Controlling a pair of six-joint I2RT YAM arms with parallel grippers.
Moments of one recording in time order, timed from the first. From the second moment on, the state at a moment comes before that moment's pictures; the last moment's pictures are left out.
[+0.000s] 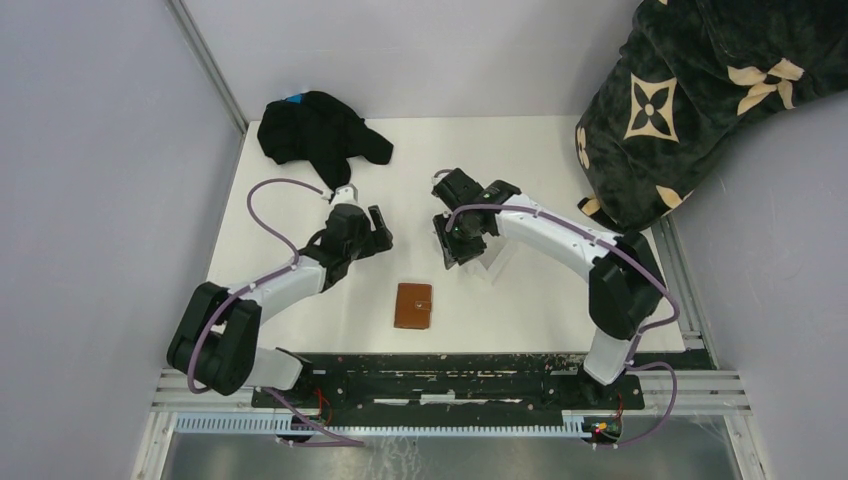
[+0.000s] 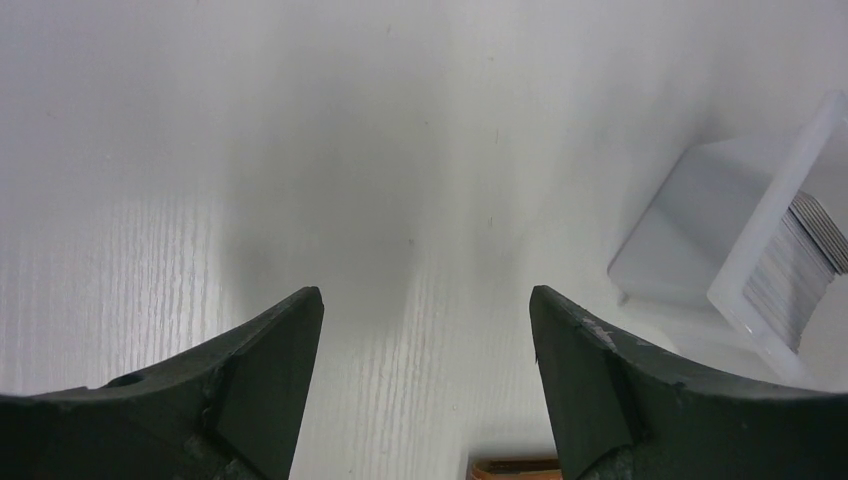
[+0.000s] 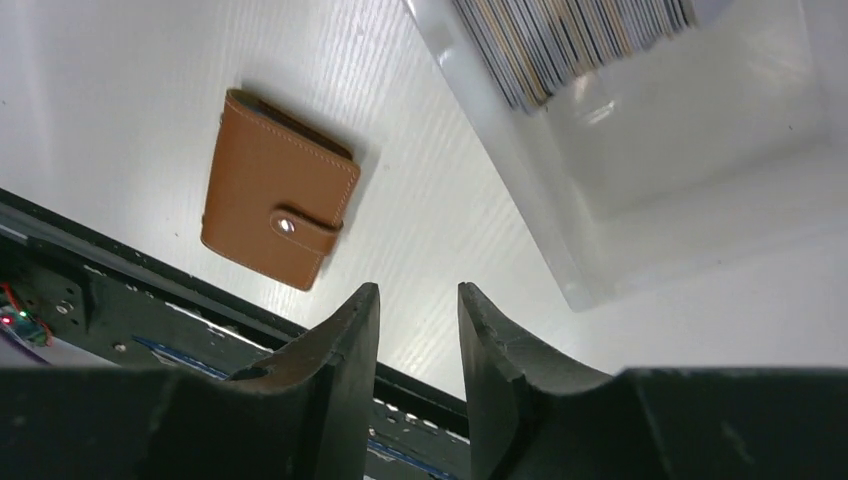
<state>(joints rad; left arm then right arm) -0.43 1.39 0.66 0.08 -0.18 -0.58 0.75 1.81 1.48 -0.86 -0.09 0.42</state>
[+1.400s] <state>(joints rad) -0.63 1.20 0.40 0.02 -0.17 -0.79 0.68 1.87 1.42 -0.74 0.04 0.09</state>
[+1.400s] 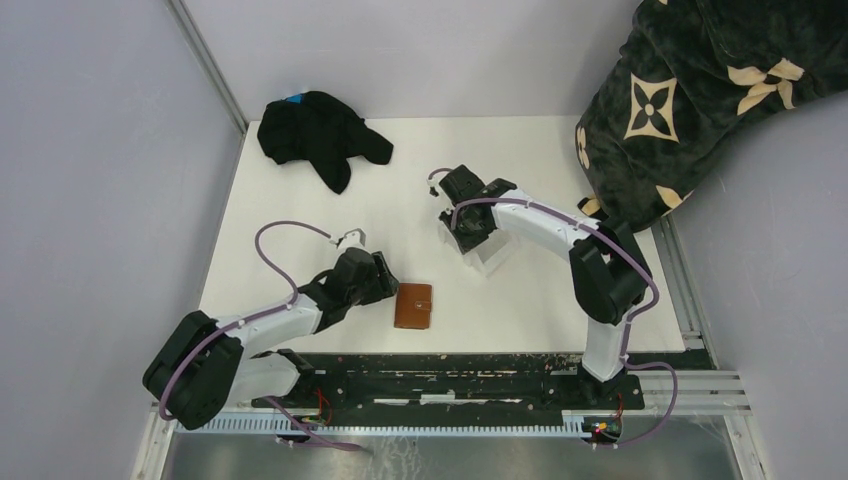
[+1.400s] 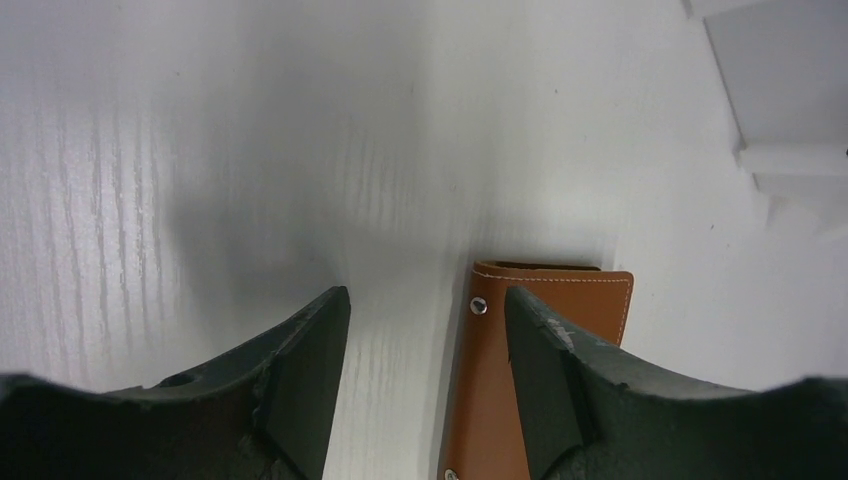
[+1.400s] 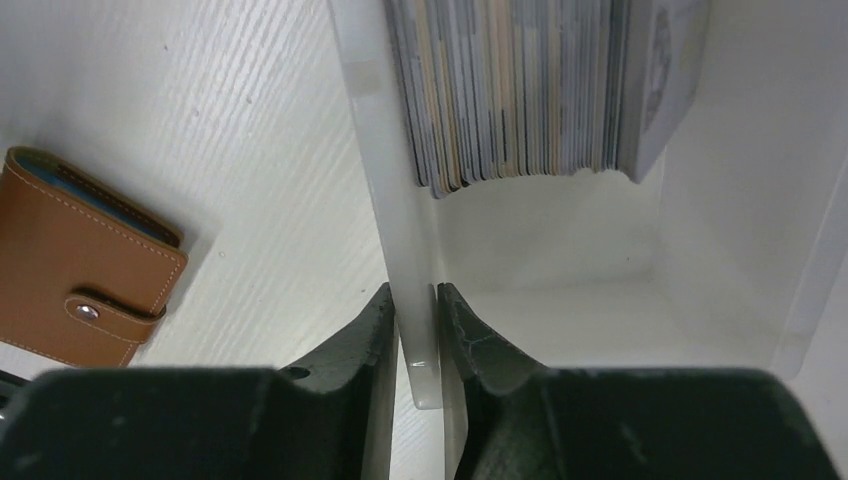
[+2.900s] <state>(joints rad) -0.71 1.24 0.37 0.16 -0.17 -0.92 0.67 2.11 2.01 -0.83 0.09 0.02</state>
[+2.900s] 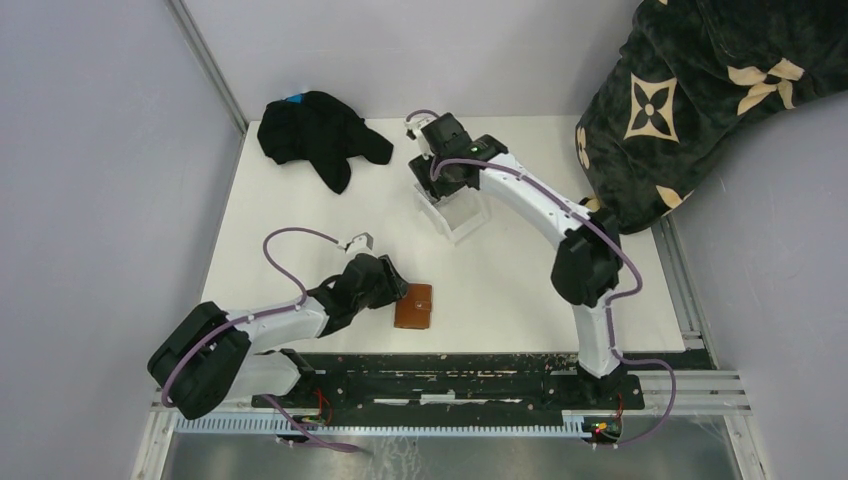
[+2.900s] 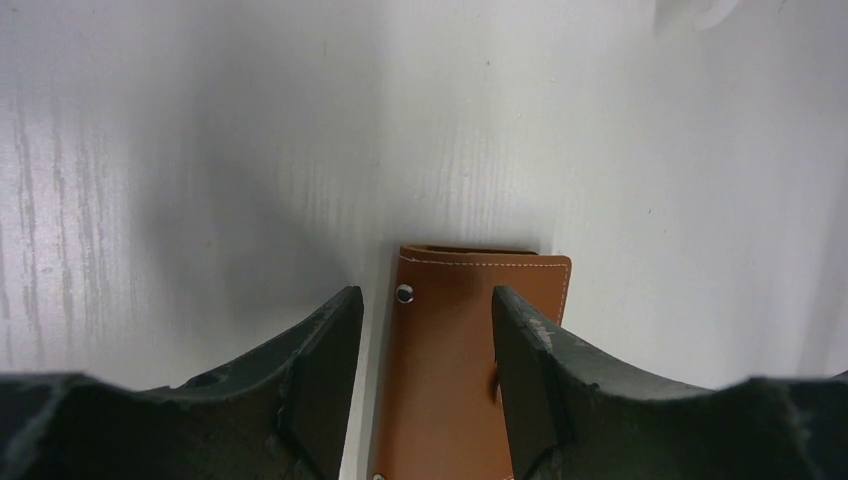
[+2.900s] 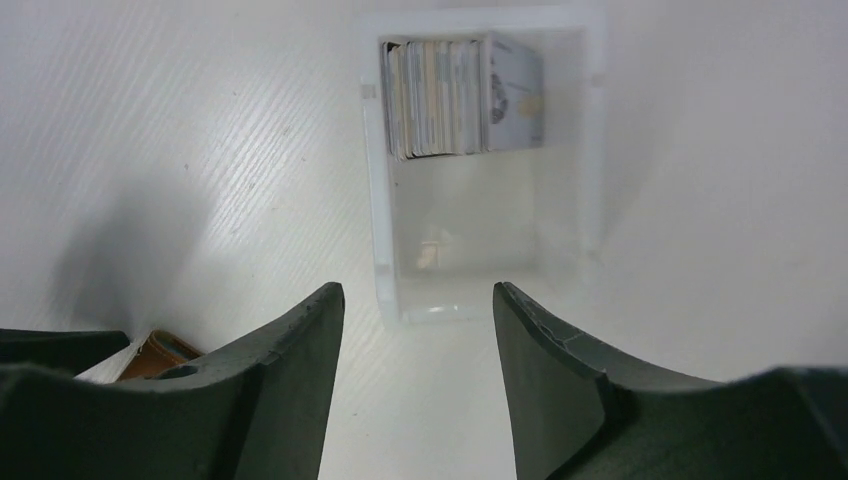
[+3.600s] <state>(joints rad) -0.72 1.11 0.42 -0.03 -0.21 -0.83 0.68 1.67 1.47 -0.54 0.09 0.23</state>
